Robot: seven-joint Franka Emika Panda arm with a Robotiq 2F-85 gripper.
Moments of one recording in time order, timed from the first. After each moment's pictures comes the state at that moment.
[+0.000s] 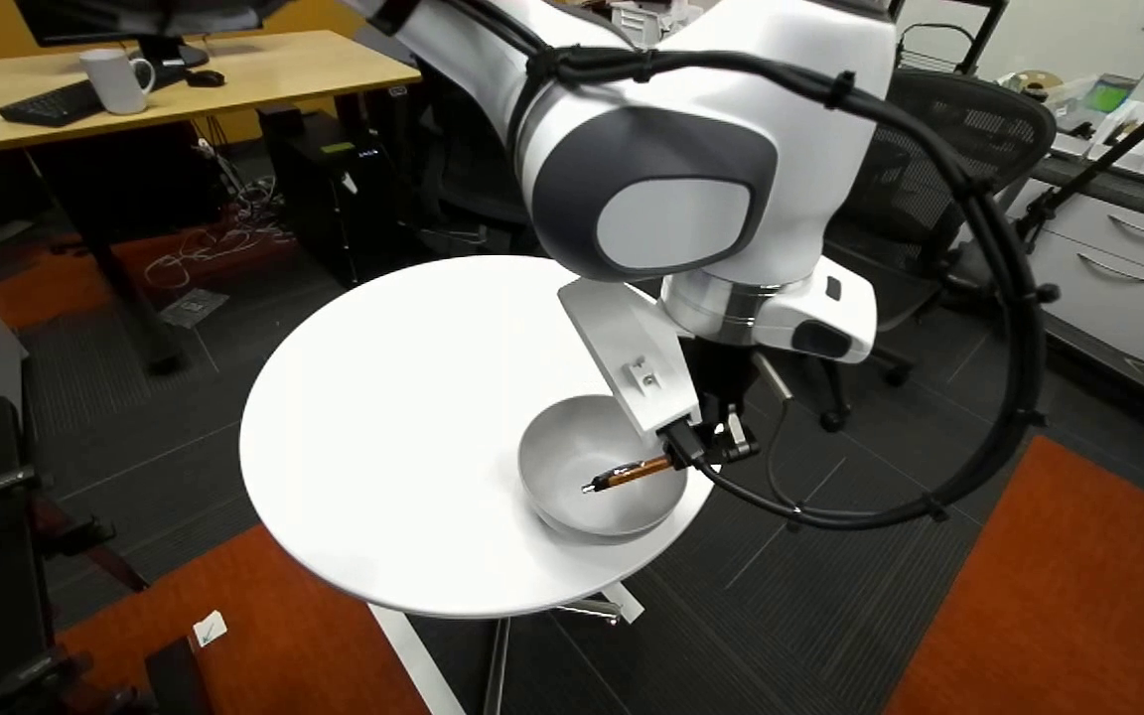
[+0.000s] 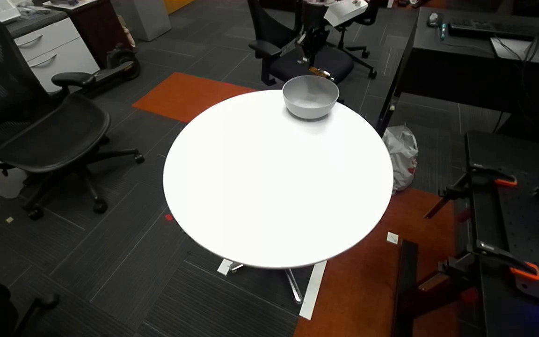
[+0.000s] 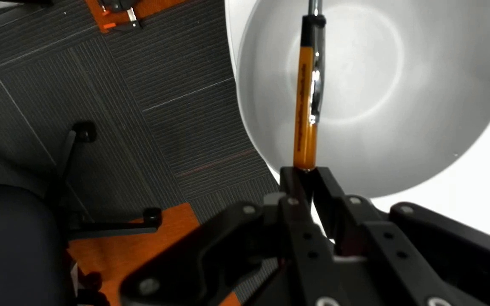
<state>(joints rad) -0.36 0.76 -0.11 -1.46 0.12 2.29 -0.16</state>
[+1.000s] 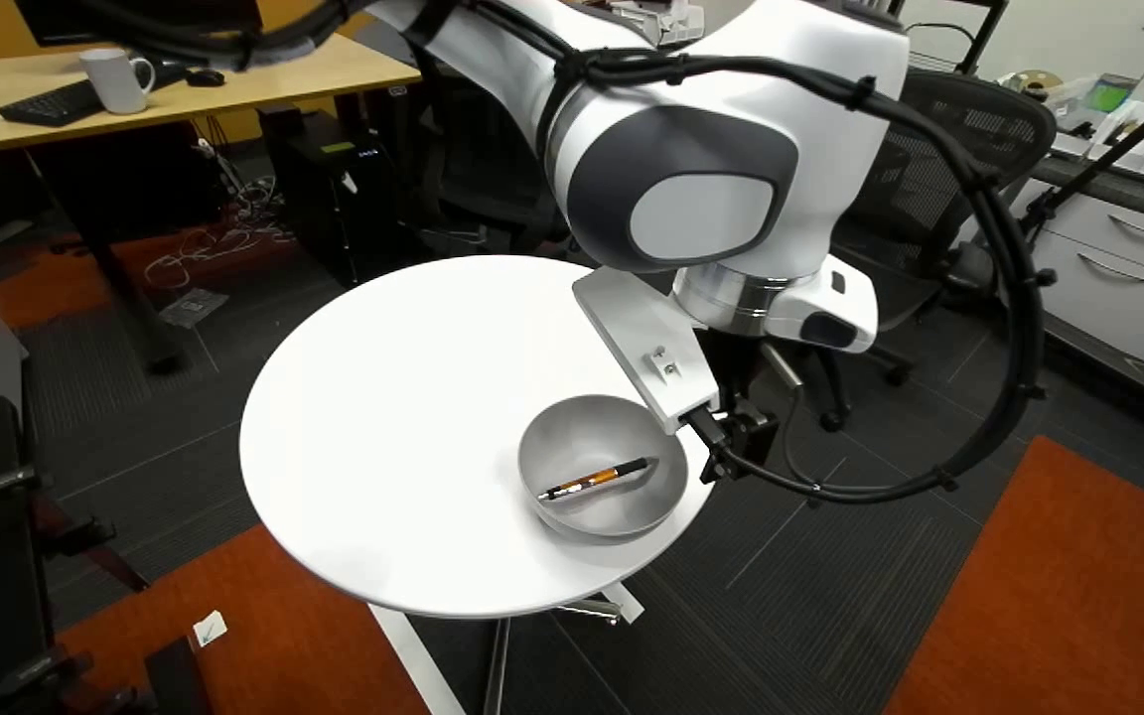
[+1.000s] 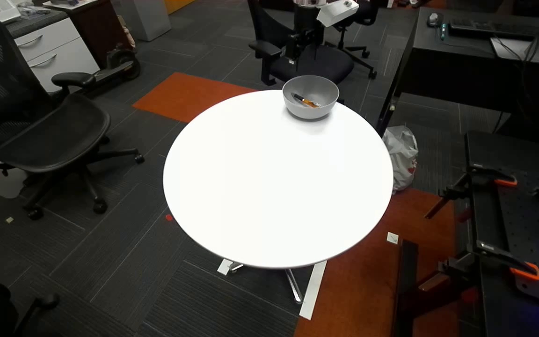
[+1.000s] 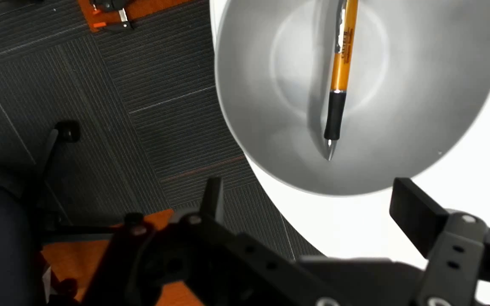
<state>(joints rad) -0.36 0.83 -0.09 -1.34 0.12 2.20 -0.19</state>
